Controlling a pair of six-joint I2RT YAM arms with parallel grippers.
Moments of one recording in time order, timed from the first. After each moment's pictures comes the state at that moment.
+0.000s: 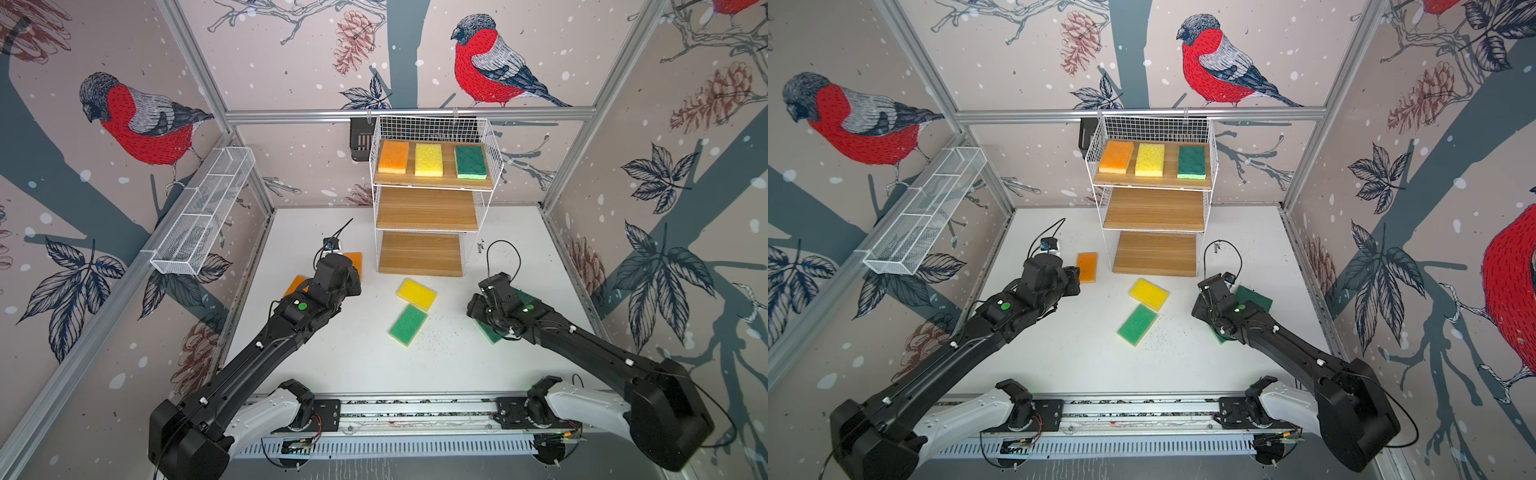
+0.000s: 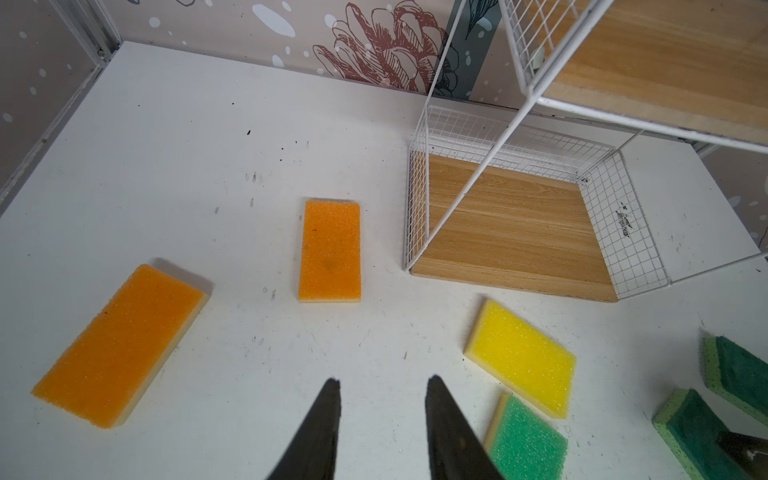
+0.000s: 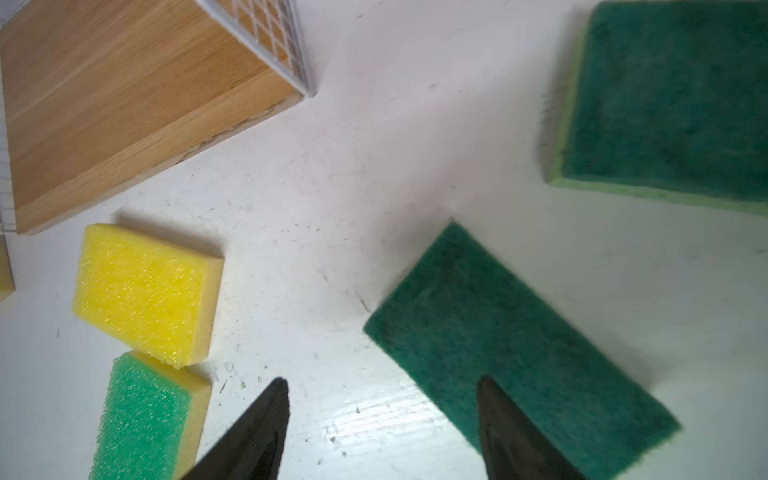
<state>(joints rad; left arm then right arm) -0.55 1.01 0.87 -0.50 -0.31 -0.48 0.56 1.12 0.61 -0.51 0.18 0.84</state>
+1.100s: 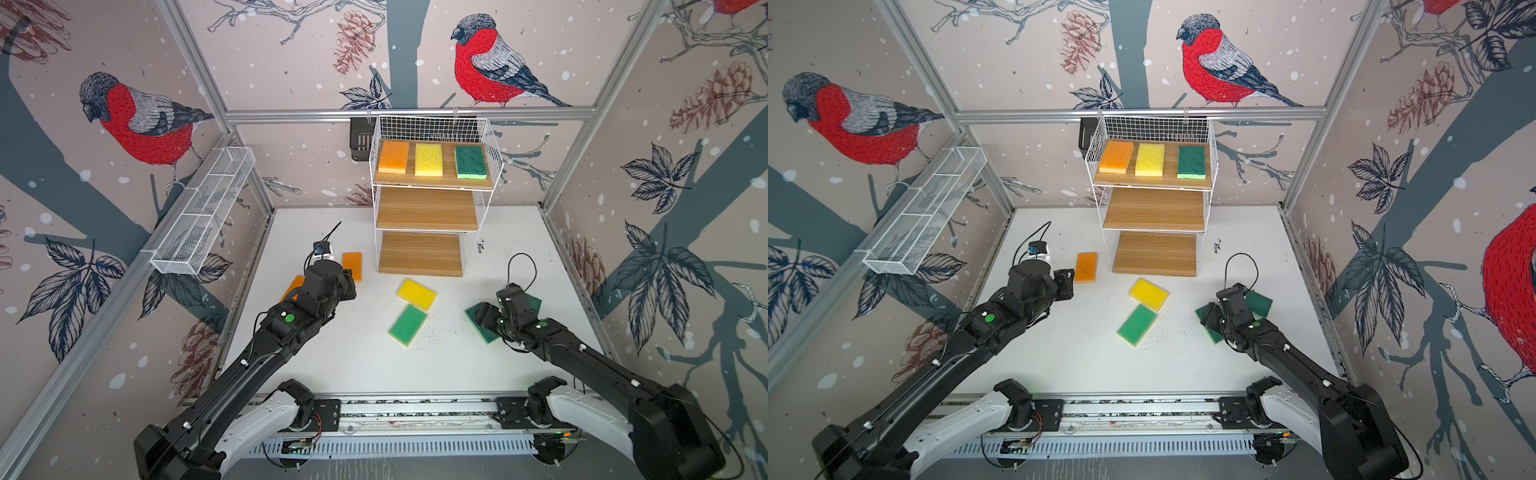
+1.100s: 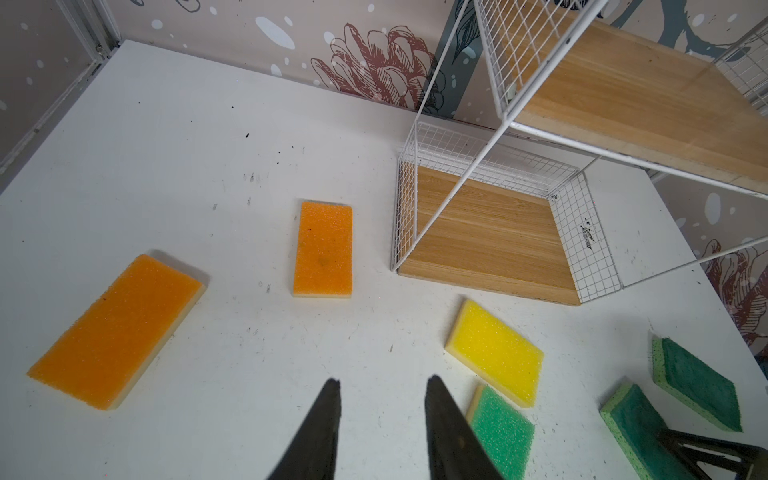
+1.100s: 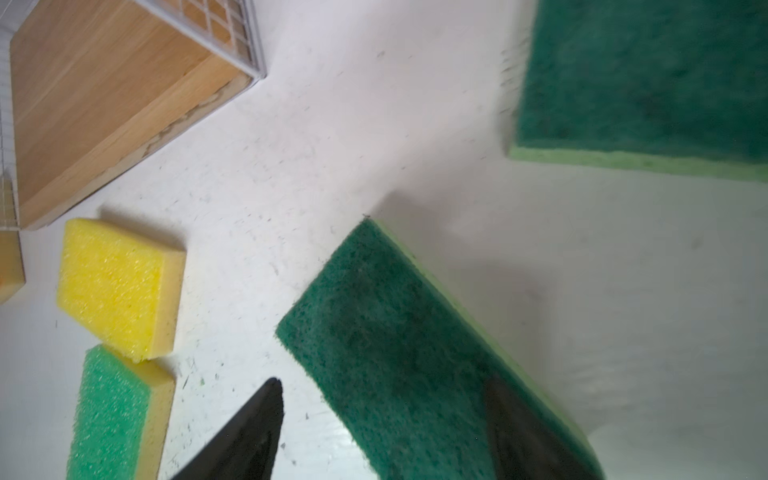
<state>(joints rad) -0.55 0.90 0.86 -0.55 -0.29 -0.52 0.48 1.03 0.41 -0.33 0.02 0.77</state>
